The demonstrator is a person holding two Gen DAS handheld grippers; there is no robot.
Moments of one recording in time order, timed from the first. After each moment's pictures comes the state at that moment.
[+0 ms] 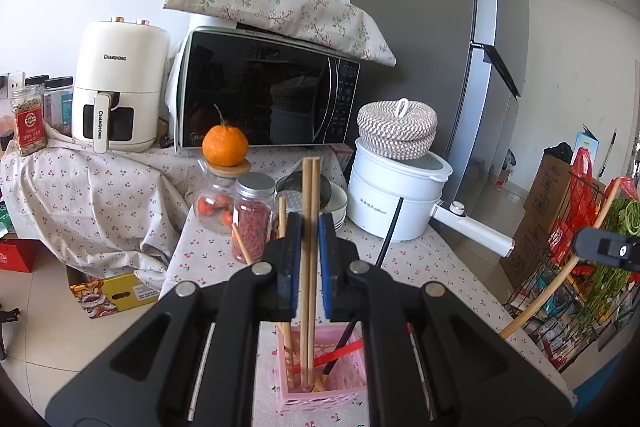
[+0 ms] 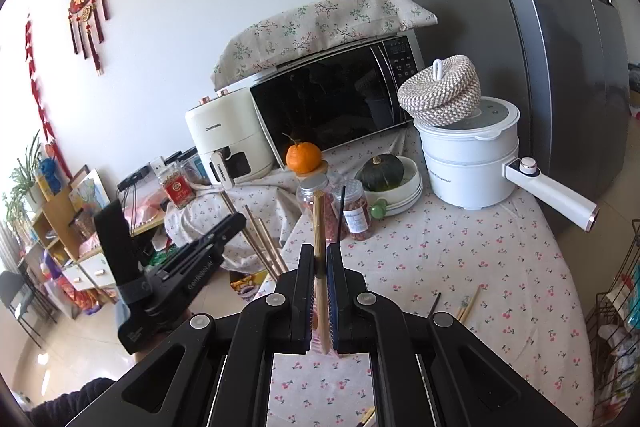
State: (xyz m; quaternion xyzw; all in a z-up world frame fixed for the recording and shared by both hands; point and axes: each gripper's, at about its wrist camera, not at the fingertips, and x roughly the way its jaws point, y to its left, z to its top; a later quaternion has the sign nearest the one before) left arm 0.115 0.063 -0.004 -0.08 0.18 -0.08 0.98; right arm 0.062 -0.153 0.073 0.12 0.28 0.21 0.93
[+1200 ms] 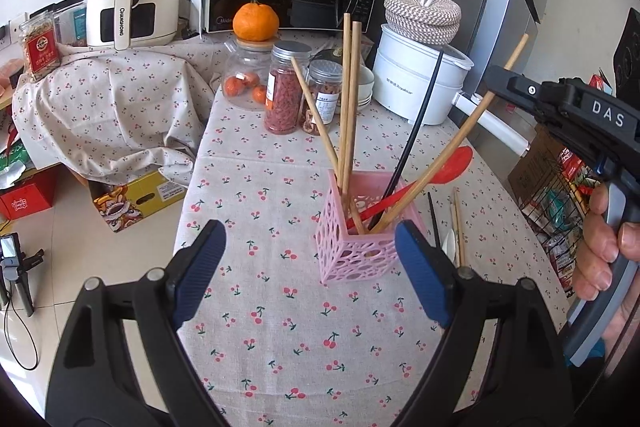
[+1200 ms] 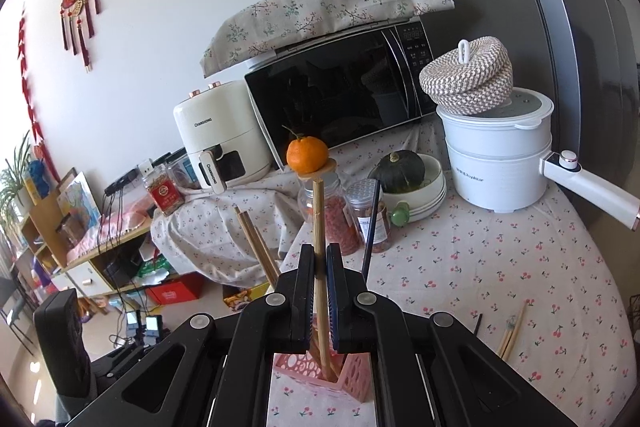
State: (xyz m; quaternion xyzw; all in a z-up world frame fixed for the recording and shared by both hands) left arm 0.081 0.093 -0.052 -0.07 0.36 -0.07 0.93; right arm 0.123 -0.092 0.025 0.12 0.28 0.20 0.93
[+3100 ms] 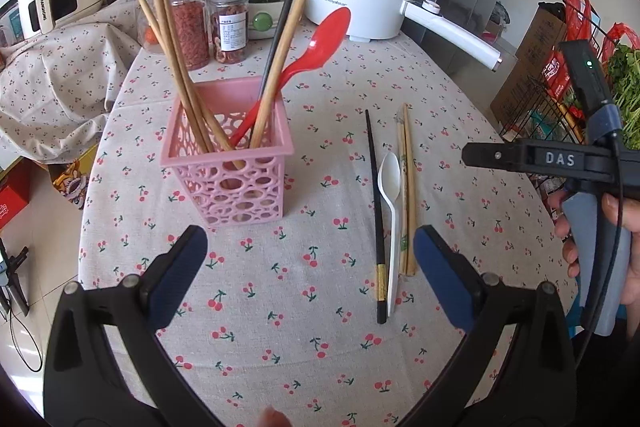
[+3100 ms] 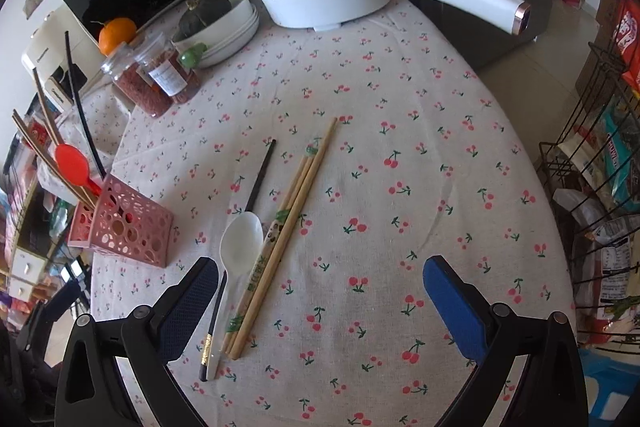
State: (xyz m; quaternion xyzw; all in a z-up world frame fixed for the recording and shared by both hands) left arm 0.080 -0.012 -0.092 -0.01 0.45 -0.12 0.88; right arm 0.132 -0.237 -0.105 0.12 0.55 0.03 0.83
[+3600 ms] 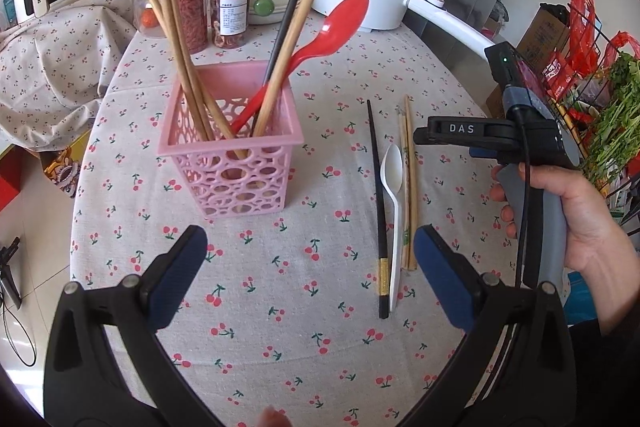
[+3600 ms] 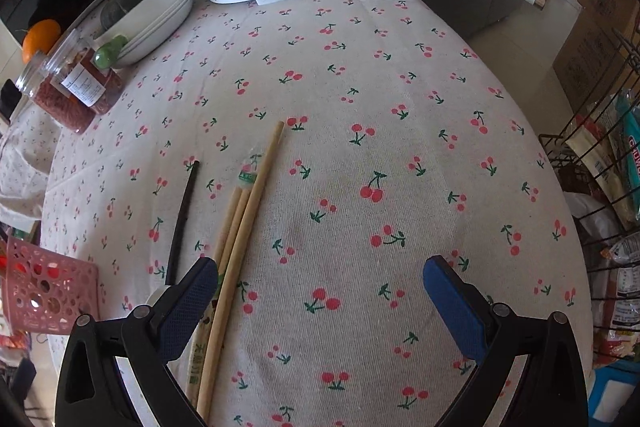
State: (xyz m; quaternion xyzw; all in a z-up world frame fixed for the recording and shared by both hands) left arm 0.086 -0.004 -0.098 -0.02 0.47 -0.13 0.87; right arm 0.194 -0.240 -0.159 0.10 0.57 -0.05 0.81
